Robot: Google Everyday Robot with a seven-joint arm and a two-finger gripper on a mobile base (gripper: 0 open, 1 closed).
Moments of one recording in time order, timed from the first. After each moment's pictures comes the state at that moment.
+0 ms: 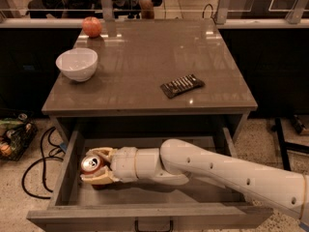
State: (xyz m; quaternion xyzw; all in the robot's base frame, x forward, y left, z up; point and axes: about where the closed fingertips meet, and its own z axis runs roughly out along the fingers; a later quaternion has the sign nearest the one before) arm 0.453 0.185 0.672 -0.55 0.53 0.40 0.50
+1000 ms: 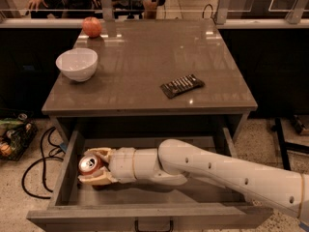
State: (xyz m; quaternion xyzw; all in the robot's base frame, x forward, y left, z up) arm 0.450 0.189 0.673 -0.56 0.53 0.41 0.50
